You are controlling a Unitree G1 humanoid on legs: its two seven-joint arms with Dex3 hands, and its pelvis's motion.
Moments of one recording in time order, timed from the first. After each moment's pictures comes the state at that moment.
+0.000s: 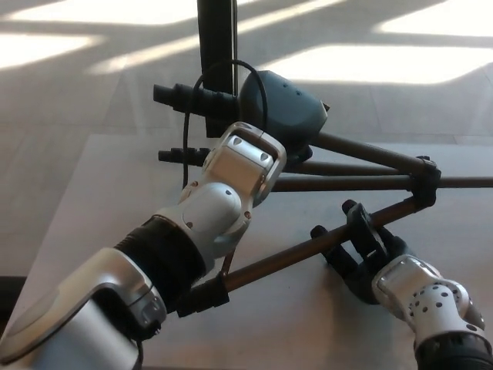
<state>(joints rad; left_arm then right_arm) -1.10 0.20 -0.76 0.63 1.10 0.25 -0.12 -0.73 0.09 -0.47 0.74 0.63 0.45 -0.39</state>
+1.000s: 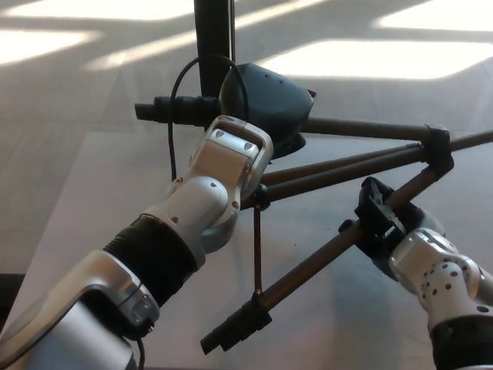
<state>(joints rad) -1.08 0.22 -0.66 0.60 1.05 0.26 -0.12 -0.73 0.00 -0.33 0.56 0.55 0.54 -0.49</state>
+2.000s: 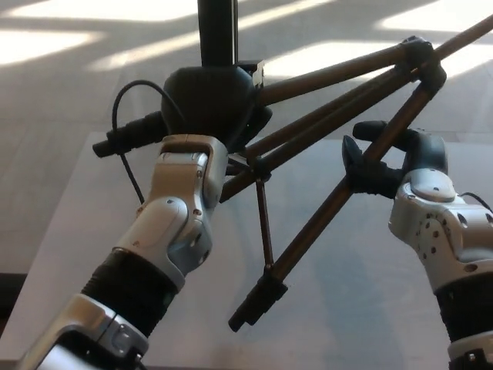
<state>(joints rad) -0.89 0.16 -0.40 0.47 0.96 0.32 0.10 -0.84 -0.12 -0.03 0.47 0.29 0.58 -0.49</state>
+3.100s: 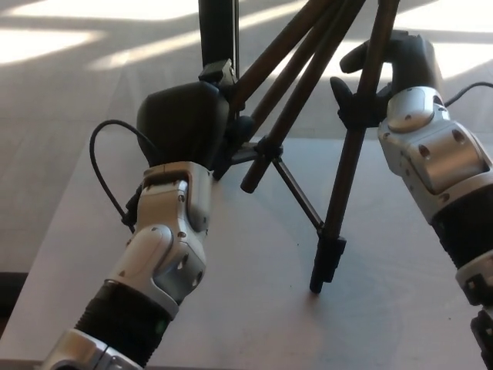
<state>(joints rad) -0.78 0.14 -0.34 0.40 0.86 0.35 0.26 -1.13 -0.25 0.29 0.67 0.08 0.56 -0.44</state>
